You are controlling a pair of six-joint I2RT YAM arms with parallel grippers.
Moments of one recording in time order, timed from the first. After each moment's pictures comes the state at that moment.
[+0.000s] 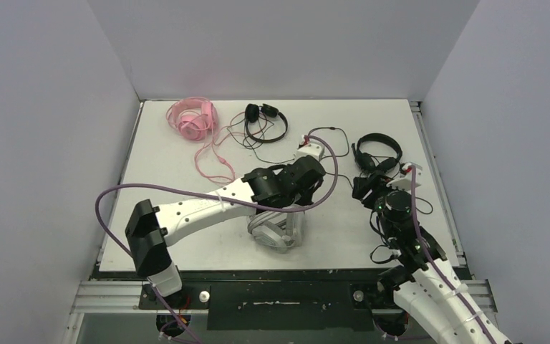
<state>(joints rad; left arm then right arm) -1.12 1.67 1.57 -0.71 -0.41 -0.60 0.42 0.57 0.51 -0.24 0.33 0.59</state>
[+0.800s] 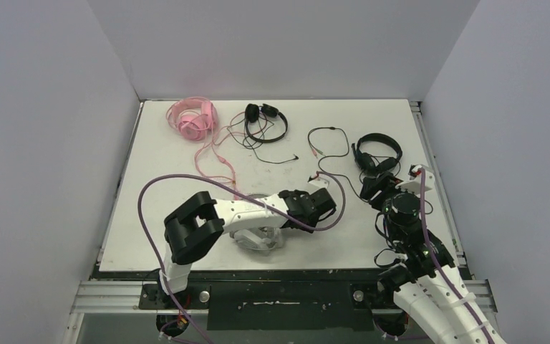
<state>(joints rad) -1.15 1.97 1.45 -0.57 -0.40 -0.66 0.42 0.50 0.58 -0.37 0.45 0.58</state>
